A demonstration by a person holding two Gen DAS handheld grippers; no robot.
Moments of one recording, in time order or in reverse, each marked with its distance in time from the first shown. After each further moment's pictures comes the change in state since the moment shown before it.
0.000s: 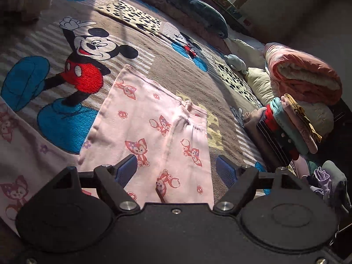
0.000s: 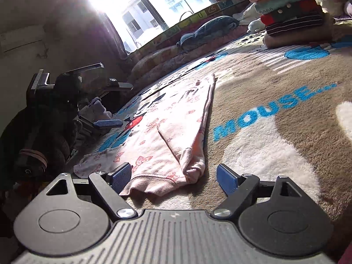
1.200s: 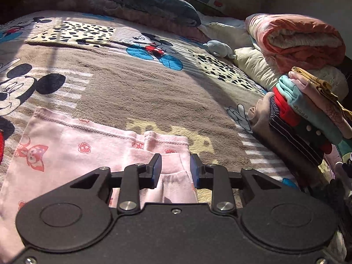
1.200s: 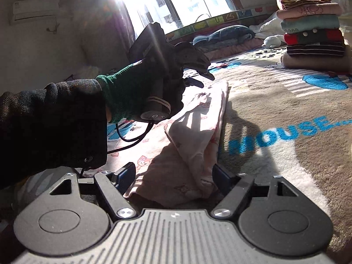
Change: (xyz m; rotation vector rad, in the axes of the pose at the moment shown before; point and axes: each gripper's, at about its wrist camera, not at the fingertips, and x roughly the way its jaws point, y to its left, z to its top) left arm 0.179 -0.083 0.046 0.366 -0.016 0.017; right arm 0.018 0.050 -0.002 -0.315 -0.021 -0.072
